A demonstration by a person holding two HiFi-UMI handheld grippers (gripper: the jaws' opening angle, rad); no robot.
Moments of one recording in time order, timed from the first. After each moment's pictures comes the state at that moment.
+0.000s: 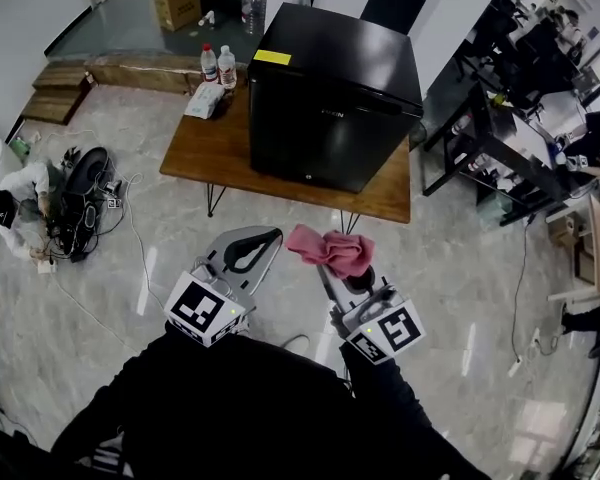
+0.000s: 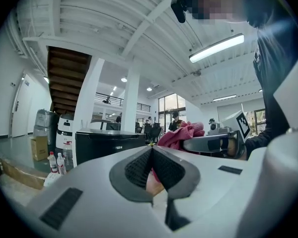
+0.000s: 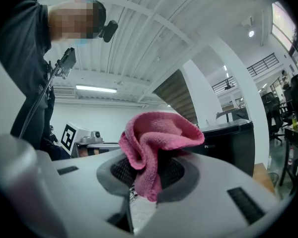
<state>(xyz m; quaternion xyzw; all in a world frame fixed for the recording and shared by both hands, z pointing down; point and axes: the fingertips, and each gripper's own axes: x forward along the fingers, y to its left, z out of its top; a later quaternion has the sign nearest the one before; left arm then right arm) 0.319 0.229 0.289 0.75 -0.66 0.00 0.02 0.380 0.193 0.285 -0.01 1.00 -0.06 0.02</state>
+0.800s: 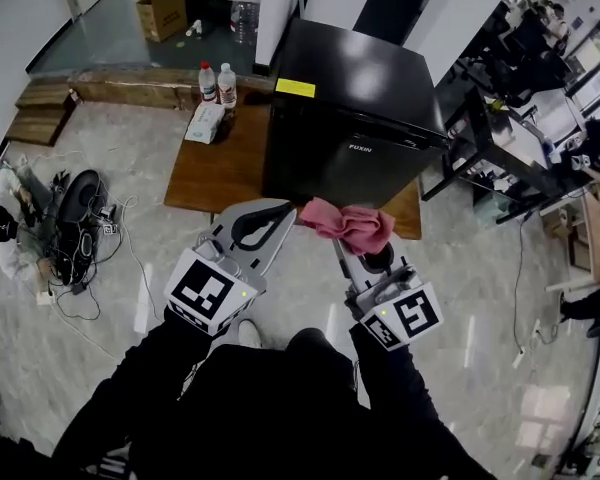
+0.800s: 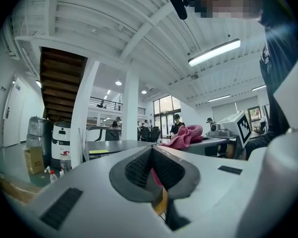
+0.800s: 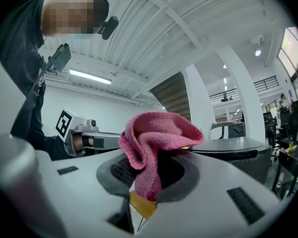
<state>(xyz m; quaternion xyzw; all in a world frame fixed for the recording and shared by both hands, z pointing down) 0.147 0.184 0.235 0.77 -0.63 0.00 -0.01 0.209 0.148 0.244 -0.07 1.00 0.01 0.01</state>
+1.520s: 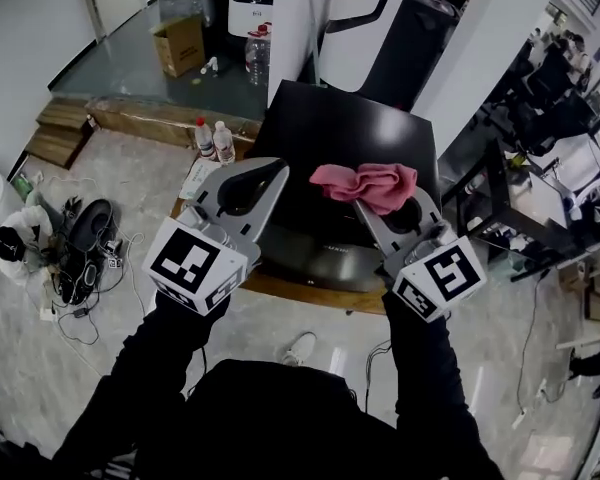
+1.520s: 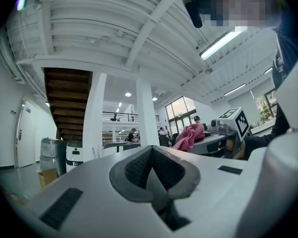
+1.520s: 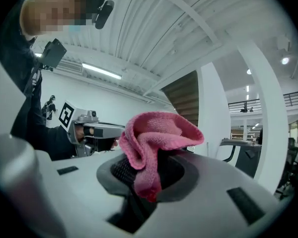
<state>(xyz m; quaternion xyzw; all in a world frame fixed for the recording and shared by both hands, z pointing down) 0.048 -0.026 0.144 0.71 -0.70 0.01 -0.07 0.119 -0.090 0.156 0.01 0.99 0.10 -0.01</state>
